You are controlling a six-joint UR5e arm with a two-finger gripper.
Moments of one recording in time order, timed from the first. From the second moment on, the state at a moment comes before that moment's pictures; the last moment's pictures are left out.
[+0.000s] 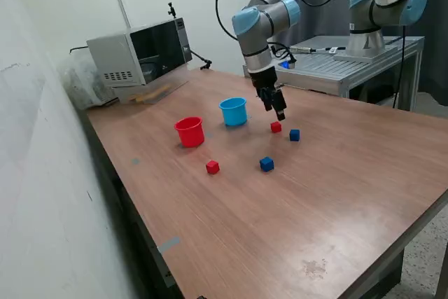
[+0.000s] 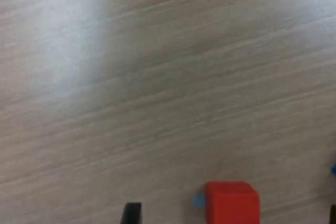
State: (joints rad) arm -0.09 -0.97 1.70 -2.15 -1.54 3.34
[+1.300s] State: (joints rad) arm -0.09 -0.95 1.68 -2.20 -1.55 3.31
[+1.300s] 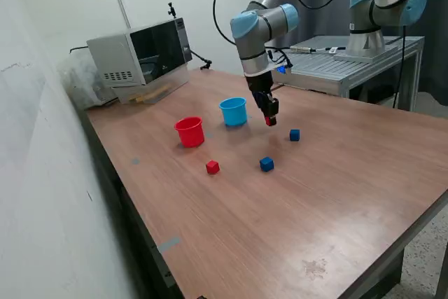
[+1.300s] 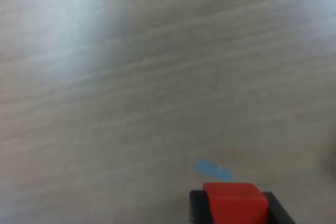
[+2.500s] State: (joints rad) arm -0.24 -0.83 1.21 -2.16 -1.55 3.31
